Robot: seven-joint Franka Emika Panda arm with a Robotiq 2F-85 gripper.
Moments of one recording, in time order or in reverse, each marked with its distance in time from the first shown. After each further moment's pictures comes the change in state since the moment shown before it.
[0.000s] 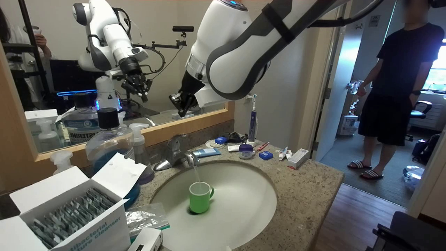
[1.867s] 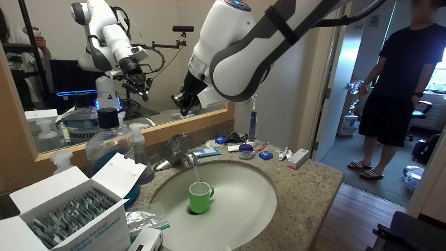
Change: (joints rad) arm 0.073 -0.011 -0.084 -0.030 -0.002 0.029 0.000
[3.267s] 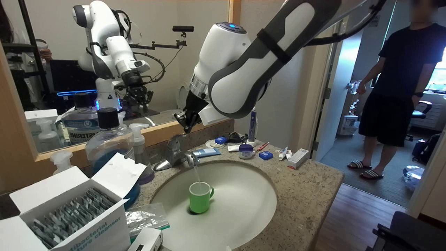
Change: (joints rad) arm -0.067 0.067 0.073 -0.005 0.040 -0.008 -0.004
